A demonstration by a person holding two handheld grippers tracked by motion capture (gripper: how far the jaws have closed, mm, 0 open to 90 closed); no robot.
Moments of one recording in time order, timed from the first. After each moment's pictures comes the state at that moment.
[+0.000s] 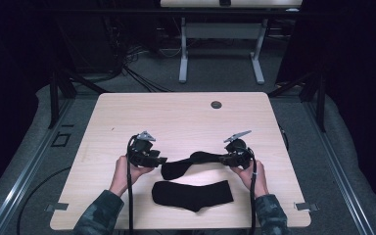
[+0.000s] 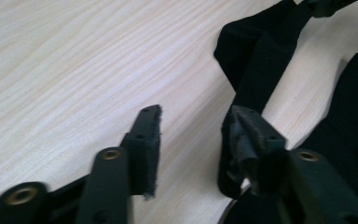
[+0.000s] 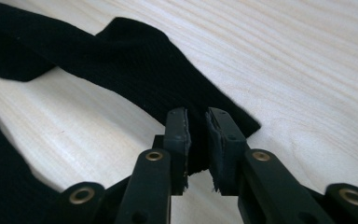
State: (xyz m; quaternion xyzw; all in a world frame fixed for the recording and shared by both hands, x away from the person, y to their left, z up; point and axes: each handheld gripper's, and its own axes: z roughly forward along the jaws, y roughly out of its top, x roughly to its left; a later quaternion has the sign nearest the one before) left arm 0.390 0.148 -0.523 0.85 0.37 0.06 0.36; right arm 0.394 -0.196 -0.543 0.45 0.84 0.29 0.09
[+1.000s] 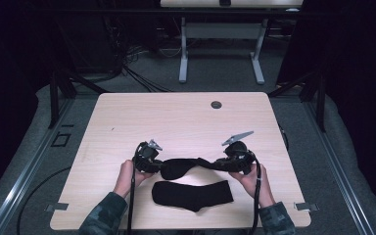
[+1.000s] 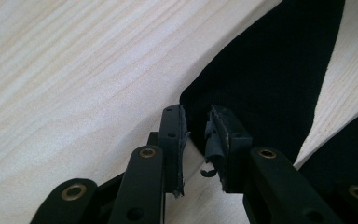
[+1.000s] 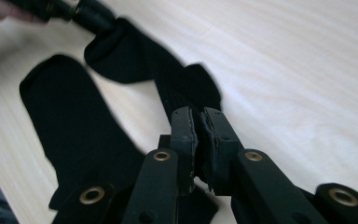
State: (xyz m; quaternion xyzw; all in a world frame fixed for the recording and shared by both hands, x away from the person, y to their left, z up) left arm 0.395 0.132 -0.560 0.89 0.35 0.08 0.27; right arm 0.354 -0.182 -0.487 0.41 0.85 0.32 0.06
